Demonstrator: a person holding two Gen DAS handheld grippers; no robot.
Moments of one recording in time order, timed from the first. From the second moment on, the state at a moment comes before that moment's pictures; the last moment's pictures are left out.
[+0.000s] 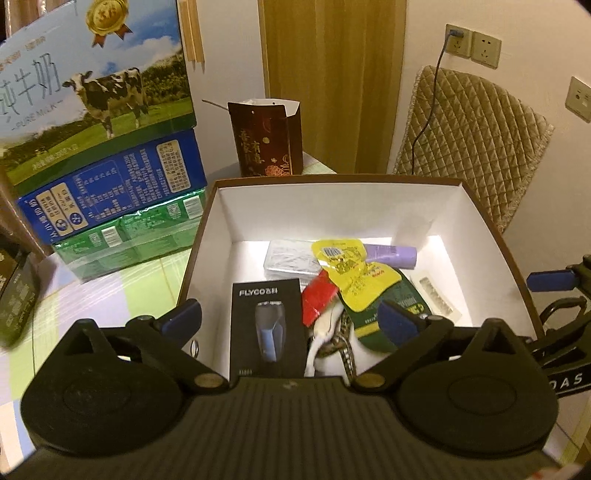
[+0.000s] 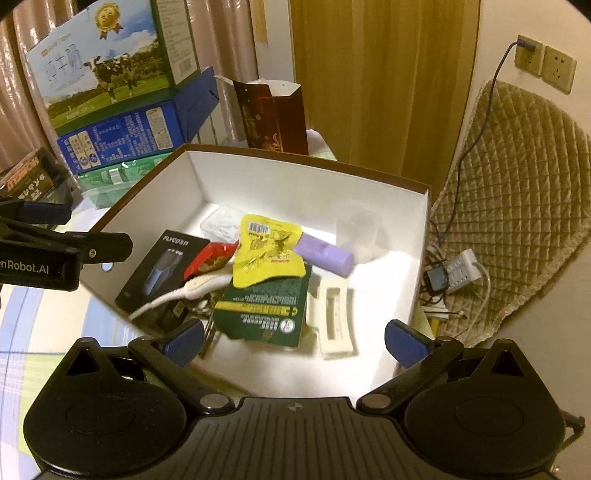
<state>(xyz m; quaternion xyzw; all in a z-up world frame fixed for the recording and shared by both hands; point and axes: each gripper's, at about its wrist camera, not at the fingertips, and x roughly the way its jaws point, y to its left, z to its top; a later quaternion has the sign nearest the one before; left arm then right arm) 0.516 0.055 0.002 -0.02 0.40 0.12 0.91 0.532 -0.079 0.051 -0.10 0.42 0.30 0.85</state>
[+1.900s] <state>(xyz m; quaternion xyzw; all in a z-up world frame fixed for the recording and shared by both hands) 0.328 -0.019 0.003 -0.05 0.45 0.17 0.88 0.362 -0.130 0.062 -0.13 0.39 0.31 0.86</state>
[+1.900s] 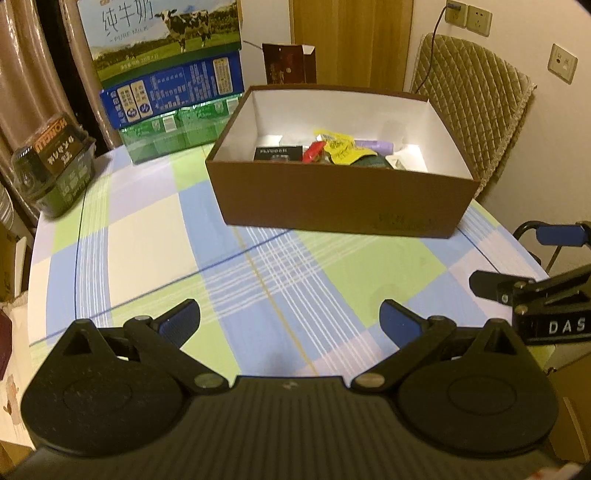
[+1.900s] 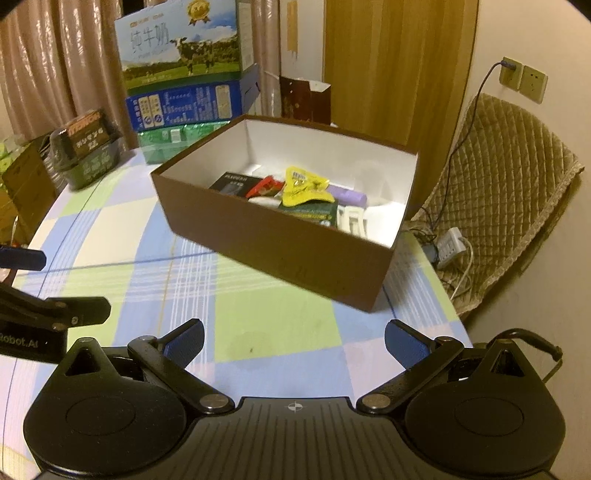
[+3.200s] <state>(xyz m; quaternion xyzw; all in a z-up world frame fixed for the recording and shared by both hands) 0.309 -0.030 0.009 -0.04 0.44 0.17 0.88 0.331 -0.139 0.054 -0.11 0.42 0.29 0.85</state>
